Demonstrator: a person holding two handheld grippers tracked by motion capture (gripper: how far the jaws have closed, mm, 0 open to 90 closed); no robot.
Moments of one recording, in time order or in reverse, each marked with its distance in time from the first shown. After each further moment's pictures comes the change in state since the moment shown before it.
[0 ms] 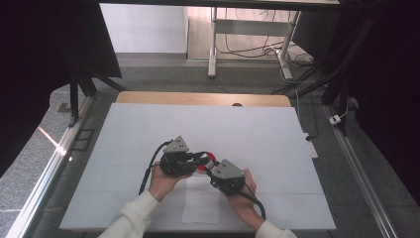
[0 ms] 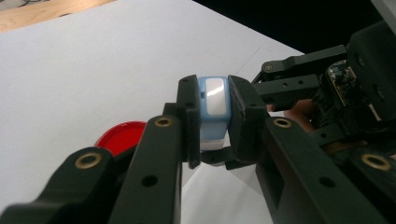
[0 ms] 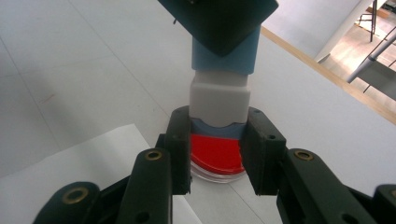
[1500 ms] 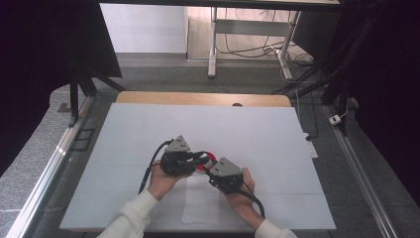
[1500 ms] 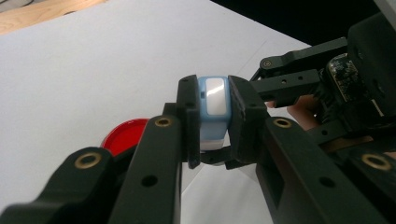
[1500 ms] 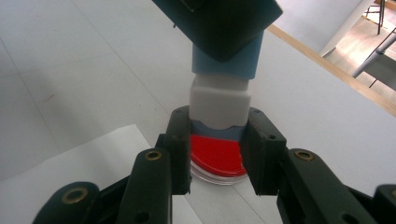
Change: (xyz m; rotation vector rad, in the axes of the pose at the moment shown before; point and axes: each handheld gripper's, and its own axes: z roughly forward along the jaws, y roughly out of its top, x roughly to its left) left arm 0.000 0.002 0.001 0.026 0.022 0.021; right arm -0.001 0.003 0.006 0.021 0.016 0.008
